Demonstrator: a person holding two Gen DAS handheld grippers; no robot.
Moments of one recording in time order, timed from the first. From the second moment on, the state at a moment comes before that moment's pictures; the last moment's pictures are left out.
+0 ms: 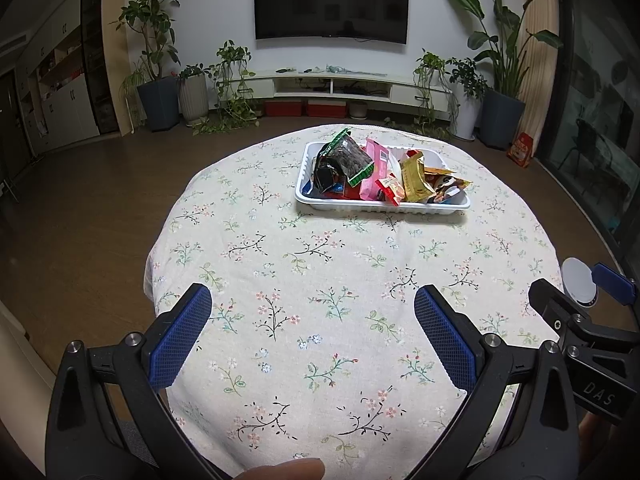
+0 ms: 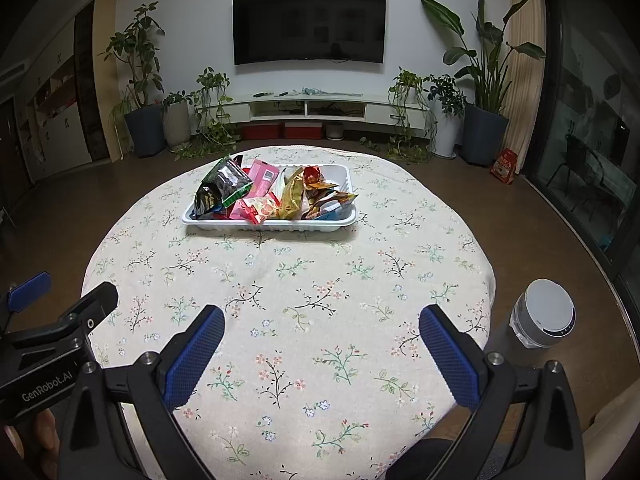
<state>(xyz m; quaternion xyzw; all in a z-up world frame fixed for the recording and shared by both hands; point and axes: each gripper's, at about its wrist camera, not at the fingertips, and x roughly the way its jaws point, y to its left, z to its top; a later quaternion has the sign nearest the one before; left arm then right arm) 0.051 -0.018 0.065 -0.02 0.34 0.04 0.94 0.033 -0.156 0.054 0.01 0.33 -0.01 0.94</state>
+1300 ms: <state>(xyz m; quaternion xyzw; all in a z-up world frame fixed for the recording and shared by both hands) 0.051 -0.018 0.058 -0.02 0.35 0.04 0.94 0.032 -0.157 0.055 0.00 0.33 -0.01 0.94</state>
